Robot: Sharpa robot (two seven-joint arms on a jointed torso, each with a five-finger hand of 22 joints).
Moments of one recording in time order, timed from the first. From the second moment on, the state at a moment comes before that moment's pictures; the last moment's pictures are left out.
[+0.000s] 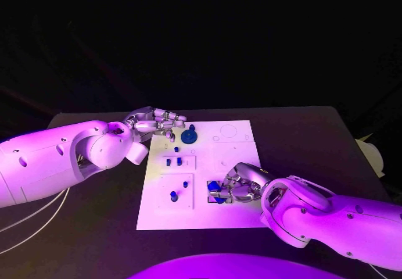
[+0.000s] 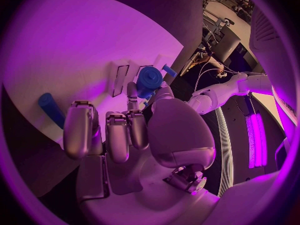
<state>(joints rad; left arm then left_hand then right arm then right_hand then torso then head) 1.20 -0.92 -0.04 1.51 -0.11 -0.06 0.12 1.50 -0.13 0.28 0.13 0.05 1.02 0.18 0.11 0.09 1.07 0.11 0.25 0.14 1.16 0.03 0.94 0.50 0.17 1.08 0.12 0.78 0.66 1.02 -0.84 -0.14 1.88 -1.33 -0.46 -0.52 1.17 0.00 -0.21 0.29 0.28 1.13 0.04 0.29 0.44 1.46 -0.02 1.45 1.31 1.47 -0.08 1.55 1.31 0.06 1.46 0.04 1.27 1.31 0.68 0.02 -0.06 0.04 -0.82</state>
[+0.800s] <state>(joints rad) 1.20 -0.93 -0.04 1.51 -0.11 -0.08 0.13 1.50 -0.13 0.28 0.13 0.05 1.02 0.18 0.11 0.09 1.07 0.11 0.25 0.14 1.16 0.03 0.94 0.50 0.17 1.08 0.12 0.78 0.66 1.03 -0.86 -0.14 1.91 -1.38 -0.48 -0.53 1.16 -0.03 -0.16 0.27 0.13 1.10 0.06 0.31 0.48 1.45 -0.02 1.38 1.31 1.47 -0.08 1.53 1.31 0.06 1.46 0.04 1.20 1.31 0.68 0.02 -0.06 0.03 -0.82</state>
